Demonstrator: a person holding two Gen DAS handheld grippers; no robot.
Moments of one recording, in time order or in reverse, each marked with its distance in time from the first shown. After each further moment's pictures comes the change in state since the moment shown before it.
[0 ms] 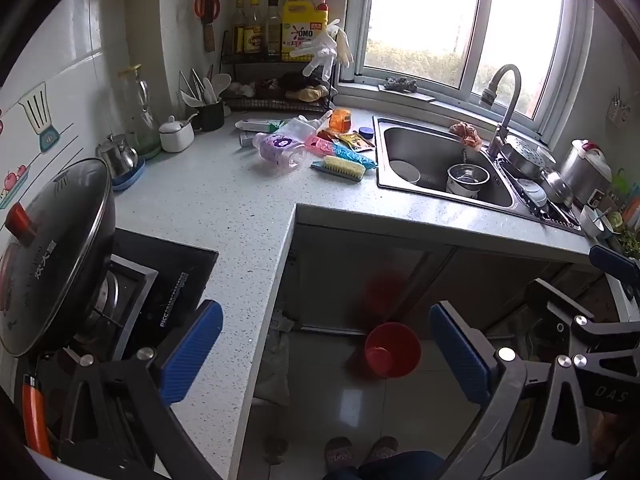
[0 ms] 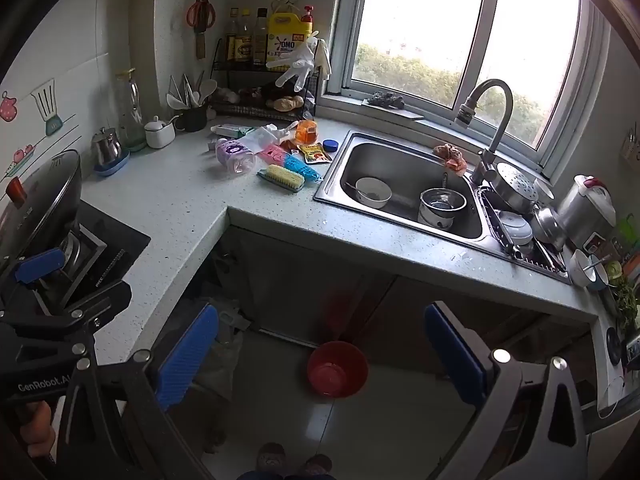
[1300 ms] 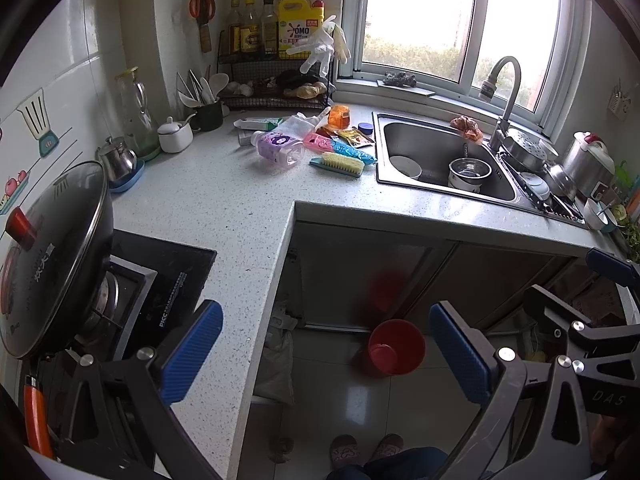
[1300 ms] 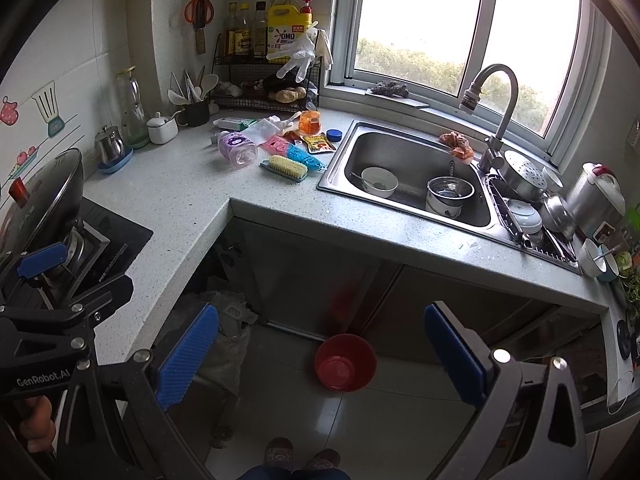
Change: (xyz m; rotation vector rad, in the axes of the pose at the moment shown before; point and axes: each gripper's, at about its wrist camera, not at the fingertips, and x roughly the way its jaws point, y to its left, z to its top) left arm 0.007 -0.006 -0.002 0.029 0.015 0.010; right arm 0.008 -0.004 -0.004 0.020 0.044 0.038
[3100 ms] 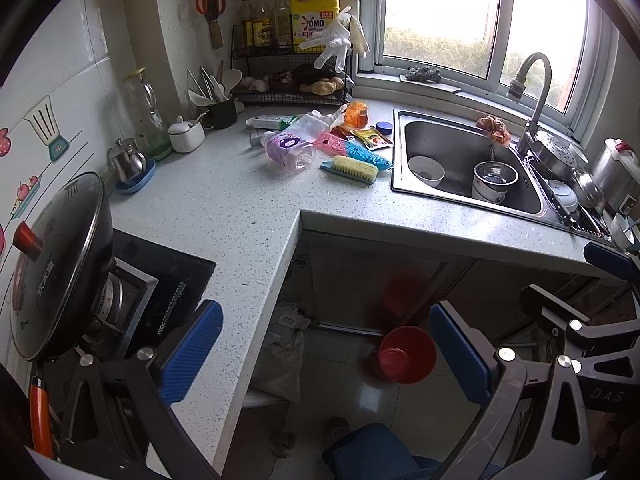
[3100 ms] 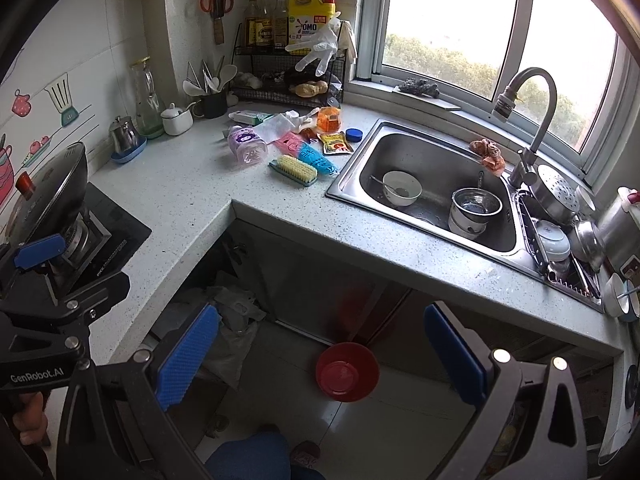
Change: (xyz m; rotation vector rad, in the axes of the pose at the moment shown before) left arm 0.032 -0.037 0.043 -0.038 0.043 0.117; right arm 0.039 -0.026 0.031 -0.078 0.026 0.123
